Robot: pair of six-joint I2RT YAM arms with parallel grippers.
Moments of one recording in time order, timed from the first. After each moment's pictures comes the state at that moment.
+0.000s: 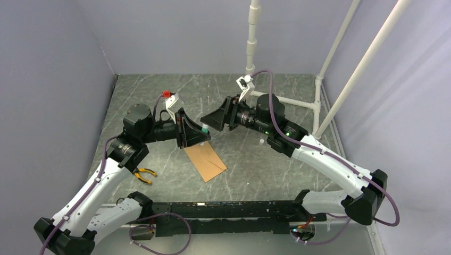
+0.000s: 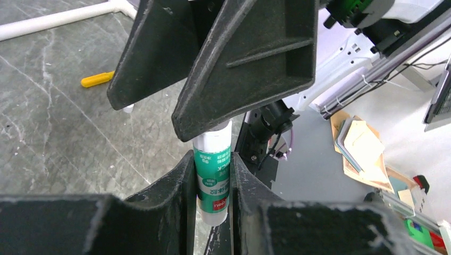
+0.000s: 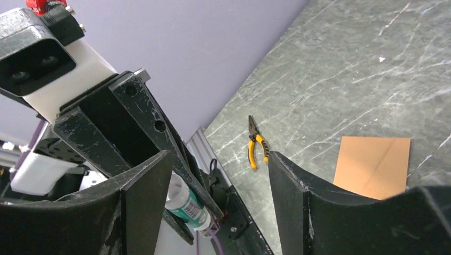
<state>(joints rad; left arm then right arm) -0.51 0.89 0.95 -0.15 0.83 -0.37 0.84 1.21 1.17 -0.03 -0.28 0.70</state>
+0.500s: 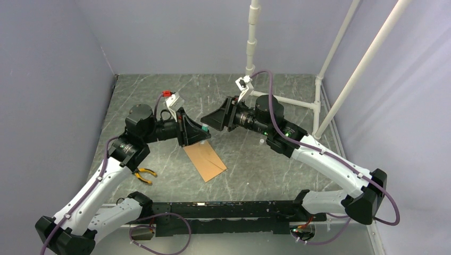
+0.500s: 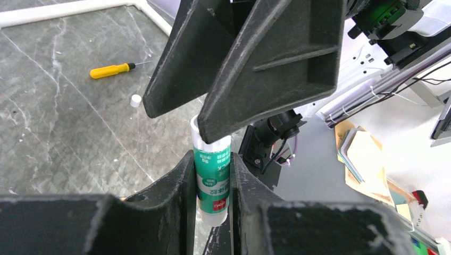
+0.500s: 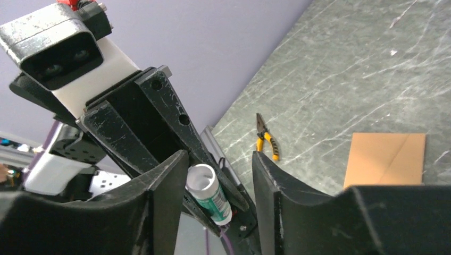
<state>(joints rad) -0.51 0.90 0.94 -0.14 0.76 -0.41 0.86 1.21 1.17 -0.03 -0.24 0.75</state>
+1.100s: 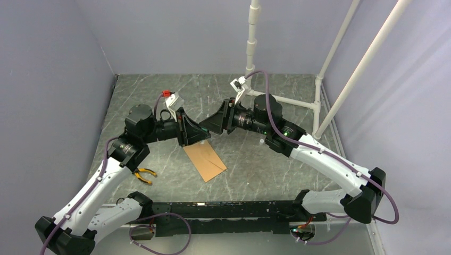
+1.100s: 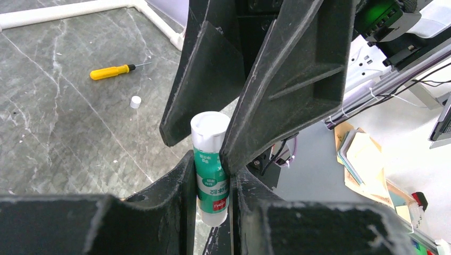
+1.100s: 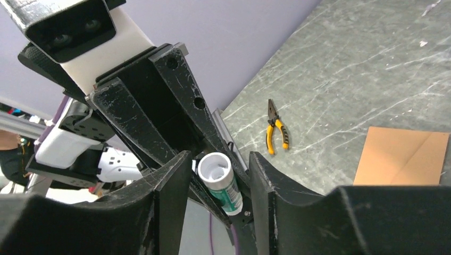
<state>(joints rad) -0.51 0.89 0.93 -0.14 0.75 -0.42 0.86 1.23 1.18 -0.03 -0.34 0.73</state>
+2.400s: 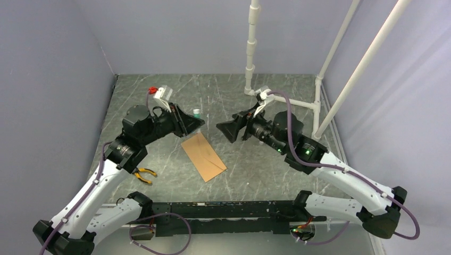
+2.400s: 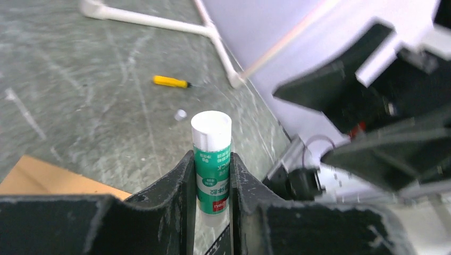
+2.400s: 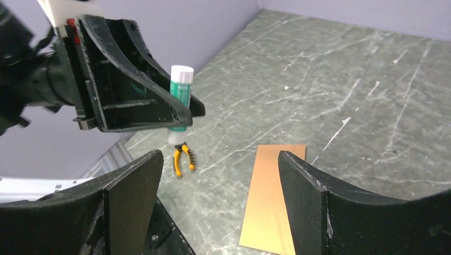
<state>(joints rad) -0.51 0.88 0.95 -0.18 0.47 -0.57 0.91 0.97 1.05 -0.12 0.00 0.40</state>
